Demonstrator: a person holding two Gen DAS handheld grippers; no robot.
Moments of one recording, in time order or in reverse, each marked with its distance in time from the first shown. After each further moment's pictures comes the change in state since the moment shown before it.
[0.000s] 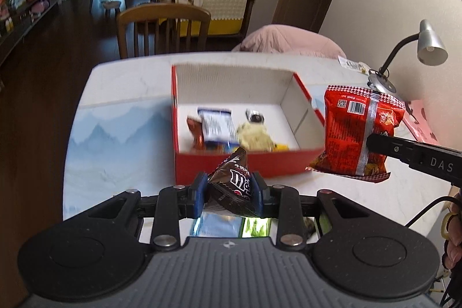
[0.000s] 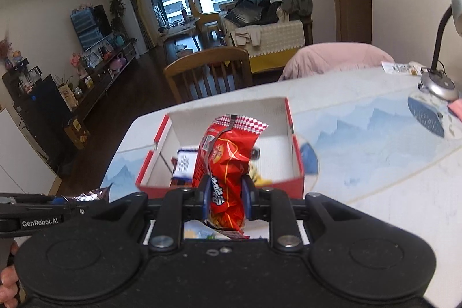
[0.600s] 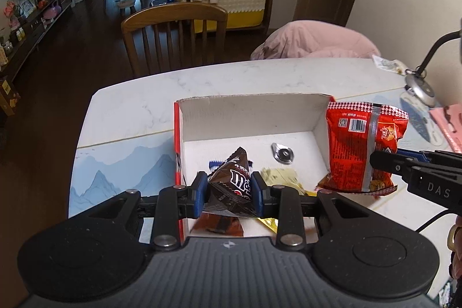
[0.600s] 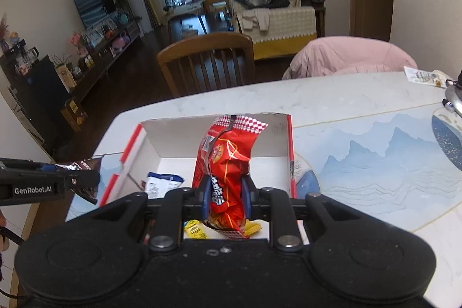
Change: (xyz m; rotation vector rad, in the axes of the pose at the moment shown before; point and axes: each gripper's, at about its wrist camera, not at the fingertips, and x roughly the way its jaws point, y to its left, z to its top) left arm 0.097 -0.012 0.093 0.033 0.070 0.130; right arm 0.102 -0.036 0.050 -0.048 0.116 0.020
